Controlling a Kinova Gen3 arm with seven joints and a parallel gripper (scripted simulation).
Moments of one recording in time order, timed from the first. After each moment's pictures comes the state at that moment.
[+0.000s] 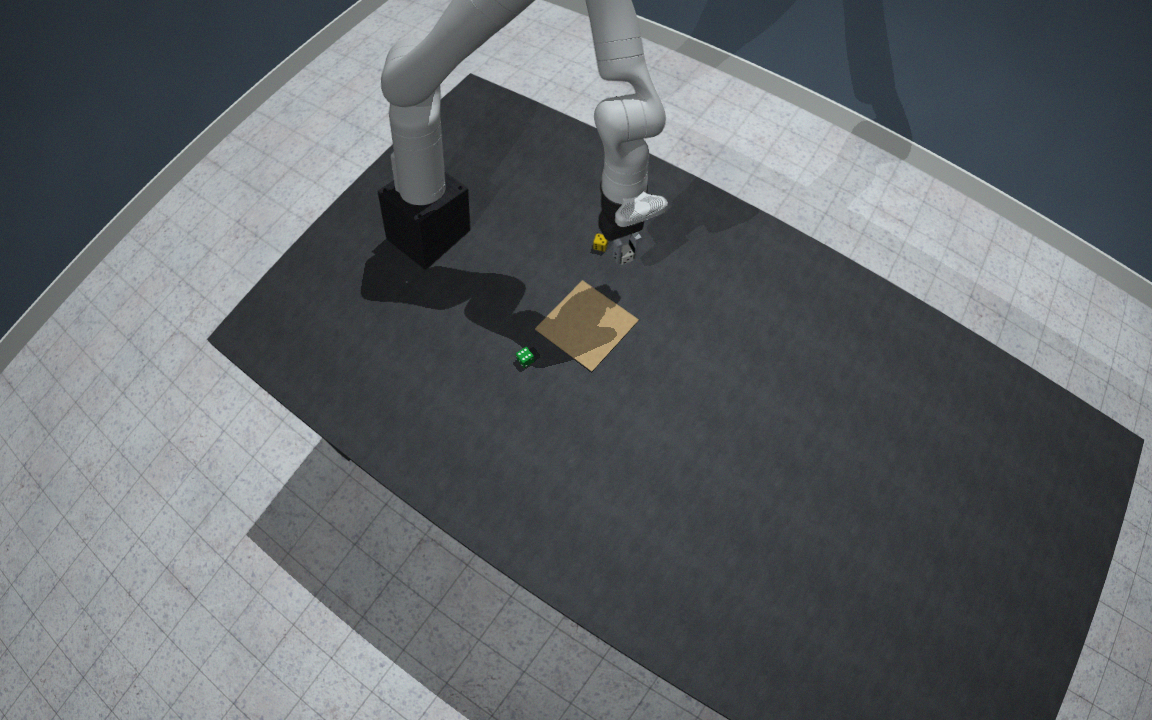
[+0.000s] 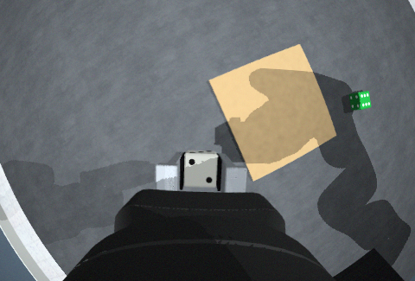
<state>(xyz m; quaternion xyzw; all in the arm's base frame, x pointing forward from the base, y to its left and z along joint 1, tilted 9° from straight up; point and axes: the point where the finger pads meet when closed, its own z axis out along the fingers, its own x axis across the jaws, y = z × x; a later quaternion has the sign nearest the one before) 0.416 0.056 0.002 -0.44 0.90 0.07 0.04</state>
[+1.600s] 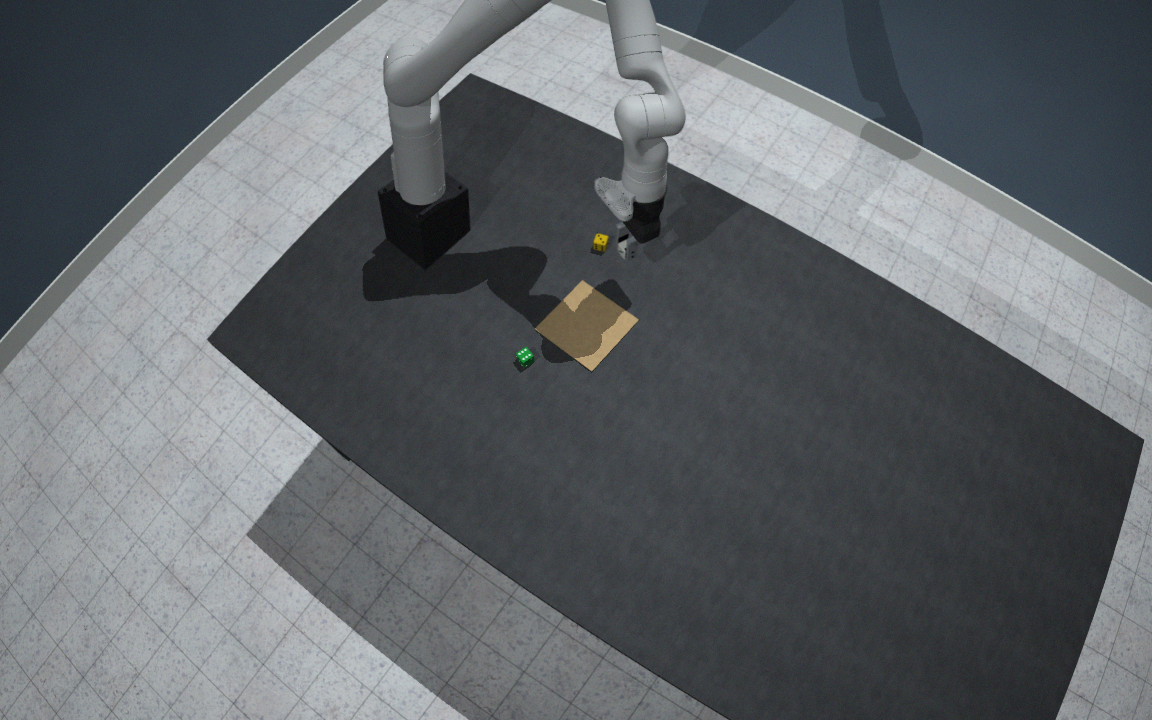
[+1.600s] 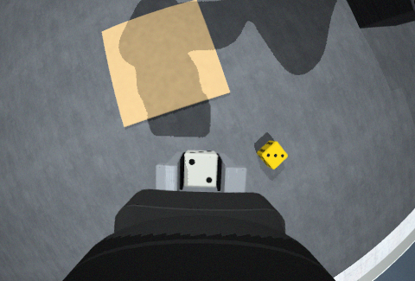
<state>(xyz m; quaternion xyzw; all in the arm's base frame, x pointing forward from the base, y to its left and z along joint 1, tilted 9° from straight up) 0.413 0.071 0.001 0.27 0.96 0.08 -0.01</state>
